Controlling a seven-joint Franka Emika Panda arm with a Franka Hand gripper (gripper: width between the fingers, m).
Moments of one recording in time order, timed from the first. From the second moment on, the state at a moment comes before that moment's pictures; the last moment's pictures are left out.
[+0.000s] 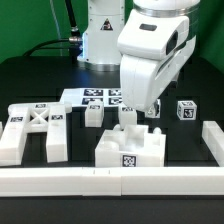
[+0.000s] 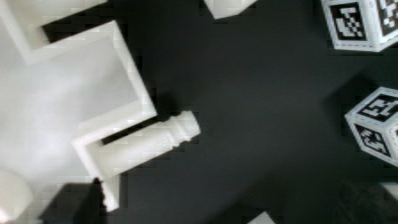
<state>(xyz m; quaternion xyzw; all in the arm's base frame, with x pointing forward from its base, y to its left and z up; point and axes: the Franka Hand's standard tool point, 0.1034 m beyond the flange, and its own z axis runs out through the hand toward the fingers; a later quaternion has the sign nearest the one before) 0.542 0.062 0.068 -0.87 -0.47 0.08 0.09</state>
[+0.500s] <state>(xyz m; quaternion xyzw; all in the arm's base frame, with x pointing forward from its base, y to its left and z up) 0.537 0.039 0.070 -0.94 -0.33 0.10 0.07</state>
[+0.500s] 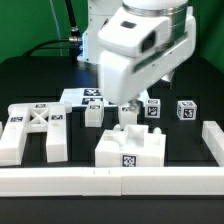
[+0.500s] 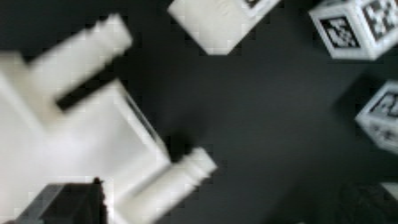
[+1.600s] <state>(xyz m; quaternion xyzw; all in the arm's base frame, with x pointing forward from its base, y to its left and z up) 0.550 0.033 0.063 -0.99 0.03 0.11 0.04</state>
